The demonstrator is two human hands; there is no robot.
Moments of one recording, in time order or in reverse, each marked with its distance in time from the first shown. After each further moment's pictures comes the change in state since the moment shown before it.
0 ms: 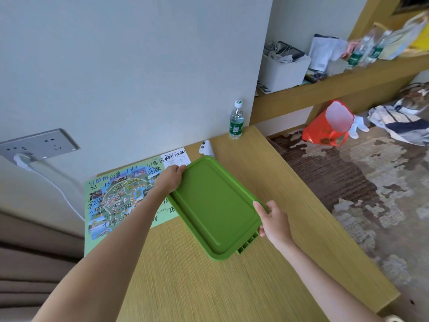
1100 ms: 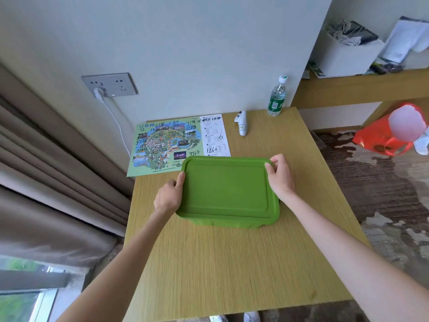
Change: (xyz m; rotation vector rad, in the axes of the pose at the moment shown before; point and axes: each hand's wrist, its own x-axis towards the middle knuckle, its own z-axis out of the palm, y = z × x) left_hand -0.221 -0.063 0.066 -0.150 0.300 -0.426; right_hand 0.008 -0.017 -0.011 -0.171 -0.050 -0.338
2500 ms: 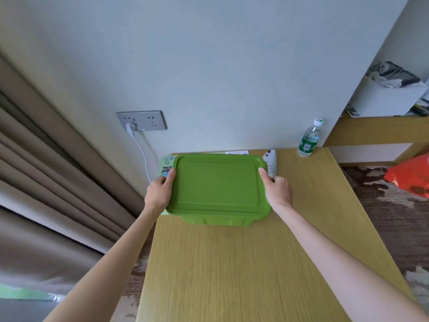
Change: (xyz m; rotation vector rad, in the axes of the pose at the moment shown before) left_hand 0.132 0.004 -0.114 -0.259 0.218 0.003; right_hand 0.087 -0.111 0.073 0.080 -0.064 0.112
